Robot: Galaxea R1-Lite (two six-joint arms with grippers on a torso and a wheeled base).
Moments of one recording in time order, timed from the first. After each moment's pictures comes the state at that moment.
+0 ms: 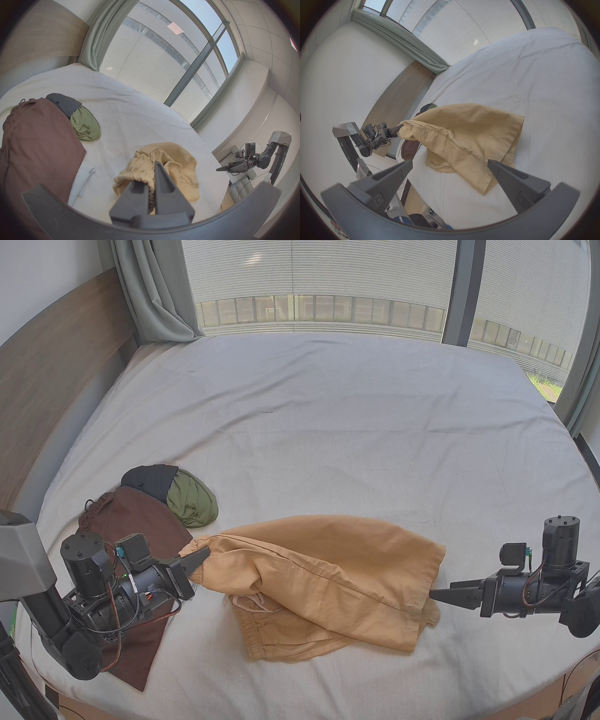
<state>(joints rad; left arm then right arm) -0.29 1.95 -0.23 -1.55 -0.28 -0.39 0.20 1.67 -0.30 -0.84 0.61 0.27</state>
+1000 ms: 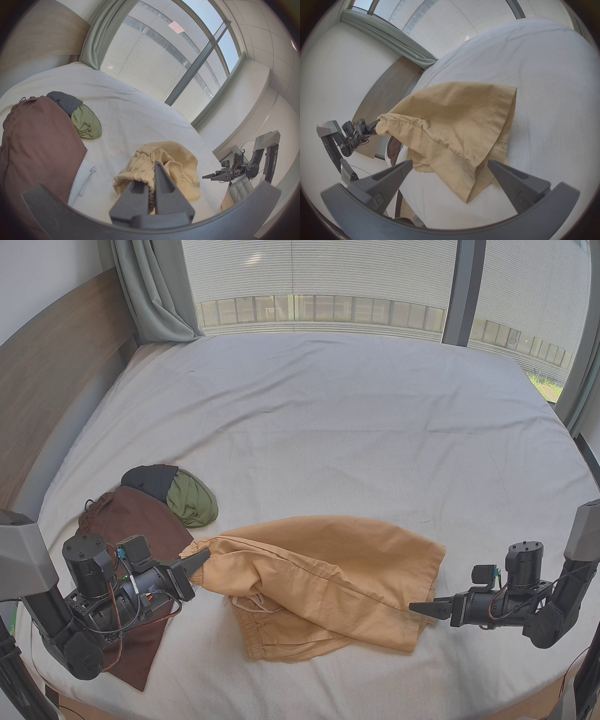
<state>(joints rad) -0.29 1.96 -0.23 -1.55 -0.28 -0.39 0.19 2.06 -0.26 -1.20 0.56 0.29</state>
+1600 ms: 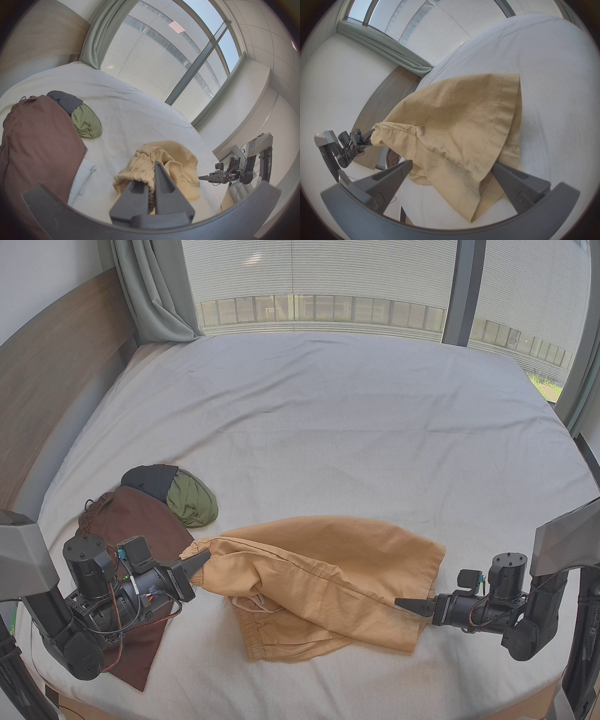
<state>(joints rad) -0.29 1.96 -0.23 -1.55 -0.28 -0.39 0.24 2.27 -0.26 -1.52 0.50 0.45</state>
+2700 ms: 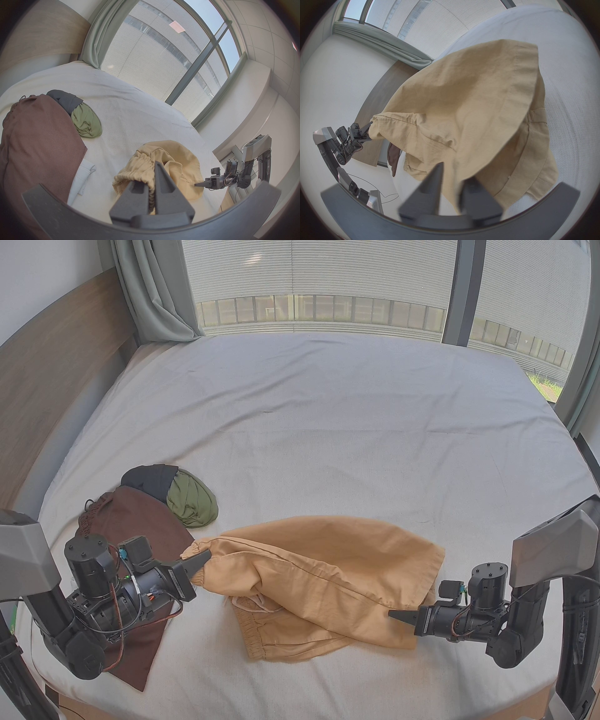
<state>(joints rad) -0.29 1.97 -0.24 -1.55 -0.28 -0.40 0.33 2.36 -0.31 -1.54 0.47 0.49</state>
